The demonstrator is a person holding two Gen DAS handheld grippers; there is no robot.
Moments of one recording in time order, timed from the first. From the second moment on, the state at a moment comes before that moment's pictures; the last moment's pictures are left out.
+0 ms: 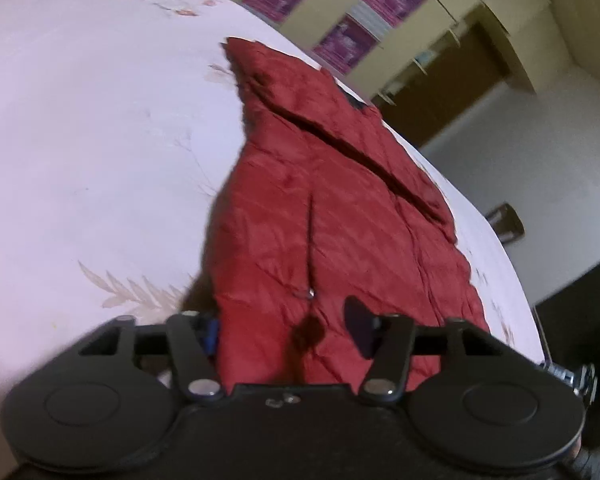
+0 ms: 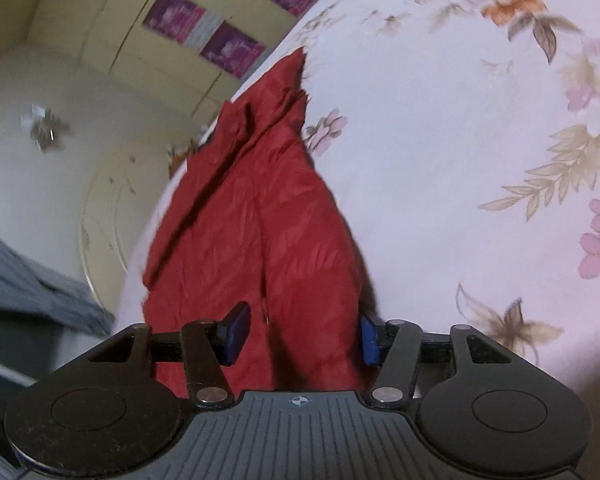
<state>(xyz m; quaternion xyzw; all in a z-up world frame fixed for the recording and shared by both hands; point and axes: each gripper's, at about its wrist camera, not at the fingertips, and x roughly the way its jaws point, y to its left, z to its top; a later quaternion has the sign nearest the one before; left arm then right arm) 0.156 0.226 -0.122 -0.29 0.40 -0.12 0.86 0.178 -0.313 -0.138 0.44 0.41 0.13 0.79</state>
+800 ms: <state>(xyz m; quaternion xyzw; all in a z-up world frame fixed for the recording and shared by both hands) 0.300 0.230 0.009 -0.32 0.23 -0.13 0.91 0.322 -0.318 0.014 0.42 0.27 0.21 0.84</state>
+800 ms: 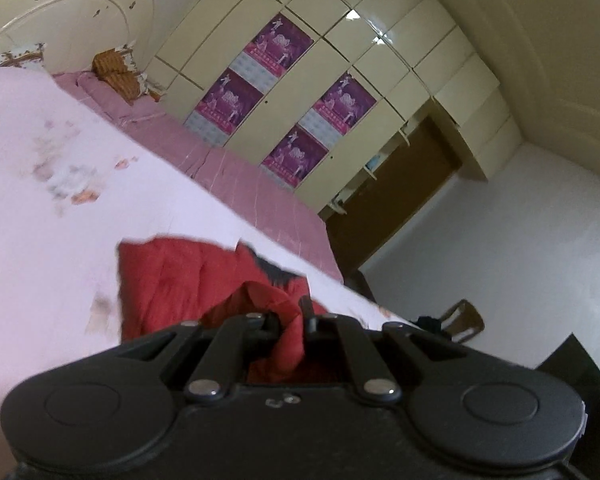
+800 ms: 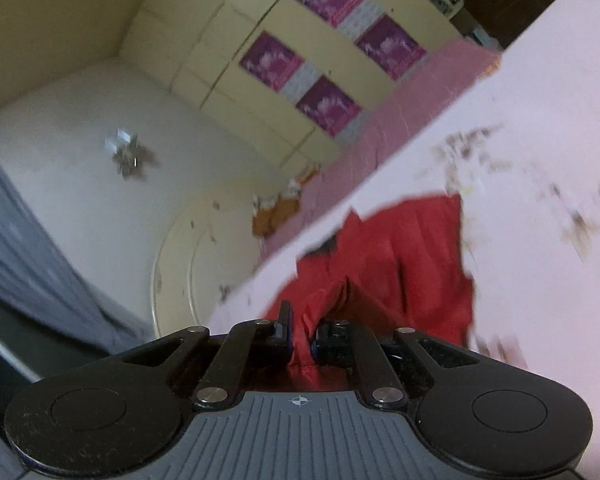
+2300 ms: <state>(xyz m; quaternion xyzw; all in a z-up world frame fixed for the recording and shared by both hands) 0.593 0.223 -0.126 -0.11 0.38 -0.07 0.92 0.618 -0.246 -0.130 0.12 0.39 0.03 0.91</state>
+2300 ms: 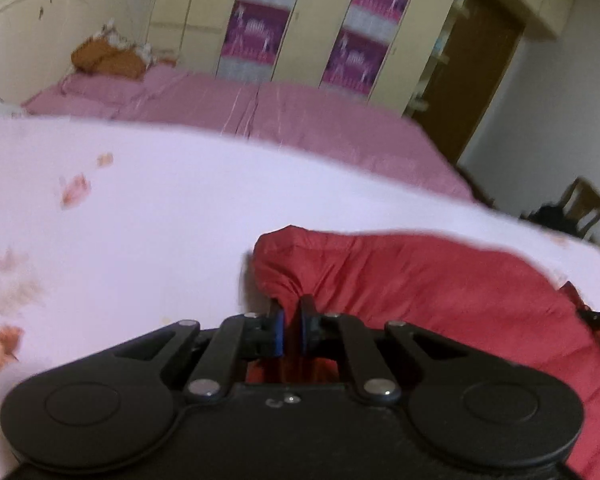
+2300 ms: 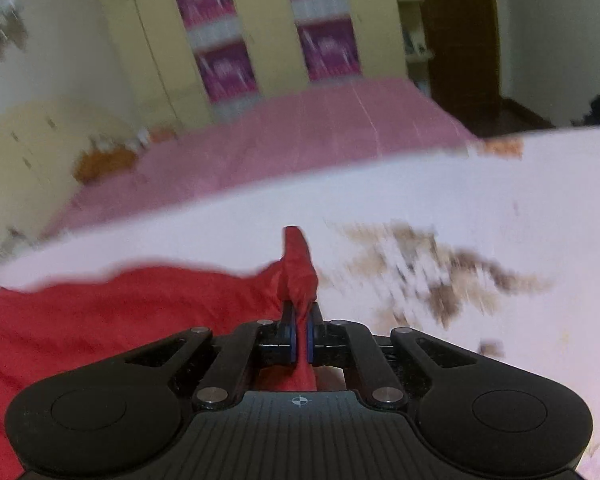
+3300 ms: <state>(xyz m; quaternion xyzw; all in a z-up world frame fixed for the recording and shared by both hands) 0.502 0.117 -0.112 0.02 0.34 -0.10 0.93 0.544 -0.179 -0.131 0.04 0.37 0.06 0.92</state>
